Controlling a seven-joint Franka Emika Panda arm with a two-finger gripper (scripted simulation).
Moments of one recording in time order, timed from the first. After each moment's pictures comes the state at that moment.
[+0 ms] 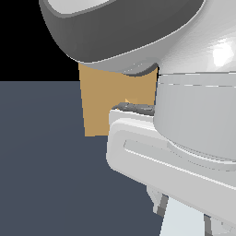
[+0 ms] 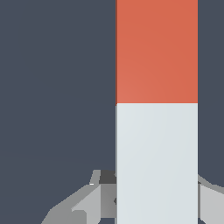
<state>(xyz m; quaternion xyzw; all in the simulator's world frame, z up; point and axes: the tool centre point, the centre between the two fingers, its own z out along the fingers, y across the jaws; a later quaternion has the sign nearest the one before) 0.076 -0.204 0.044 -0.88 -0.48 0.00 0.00</state>
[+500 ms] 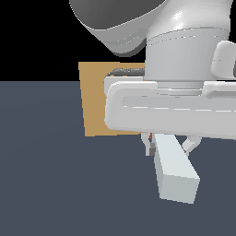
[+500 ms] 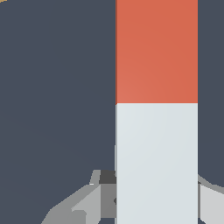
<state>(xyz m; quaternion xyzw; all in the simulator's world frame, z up) 0.080 -0.130 0.085 -0.77 -0.64 0.00 0.00</state>
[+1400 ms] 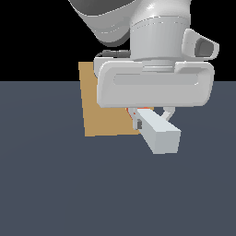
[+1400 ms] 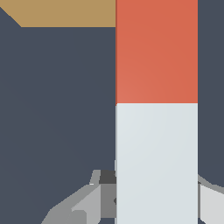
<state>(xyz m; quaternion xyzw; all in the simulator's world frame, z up) 0.063 -0.080 0.114 -0.67 -0.74 0.00 0.00</state>
